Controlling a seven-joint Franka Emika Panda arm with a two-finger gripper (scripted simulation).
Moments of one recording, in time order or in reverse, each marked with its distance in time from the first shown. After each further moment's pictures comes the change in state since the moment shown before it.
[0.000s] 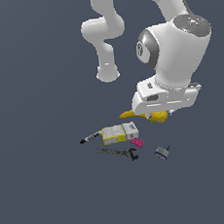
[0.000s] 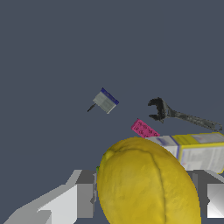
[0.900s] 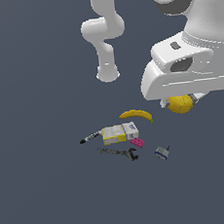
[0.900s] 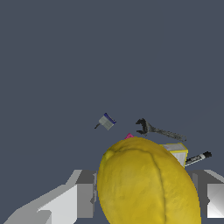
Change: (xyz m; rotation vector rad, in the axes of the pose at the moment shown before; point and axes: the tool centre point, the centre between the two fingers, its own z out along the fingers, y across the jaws) arm 0.063 0.002 -0.134 -0.002 -0.002 0.002
